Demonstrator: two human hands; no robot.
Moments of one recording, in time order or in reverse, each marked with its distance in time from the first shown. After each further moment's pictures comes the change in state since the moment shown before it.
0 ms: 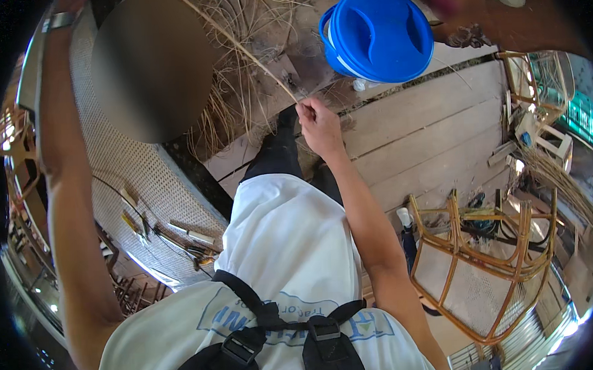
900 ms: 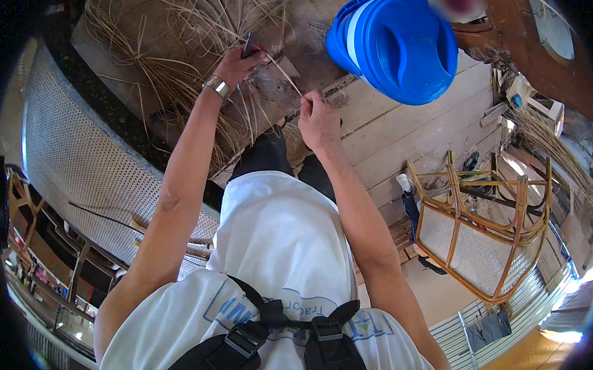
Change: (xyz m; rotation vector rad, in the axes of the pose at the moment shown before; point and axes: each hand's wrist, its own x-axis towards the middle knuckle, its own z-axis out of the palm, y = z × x) left_hand 0.001 -0.402 -0.037 0.364 0.252 -0.405; right_hand 0.041 -0.007 0.039 -0.468 0.226 0.083
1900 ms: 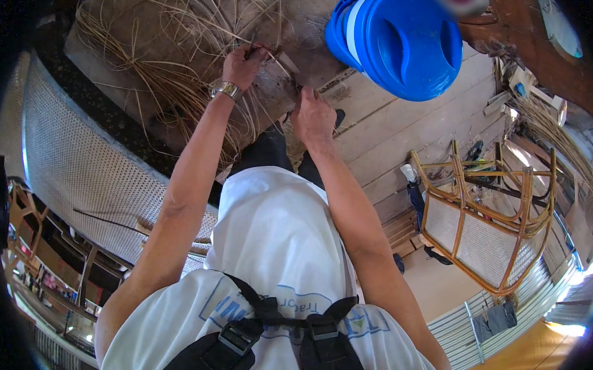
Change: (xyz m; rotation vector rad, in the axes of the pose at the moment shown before) left_hand 0.006 -0.019 0.020 0.550 0.382 0.114; right_hand 0.002 0.005 0.033 -0.310 0.041 0.007
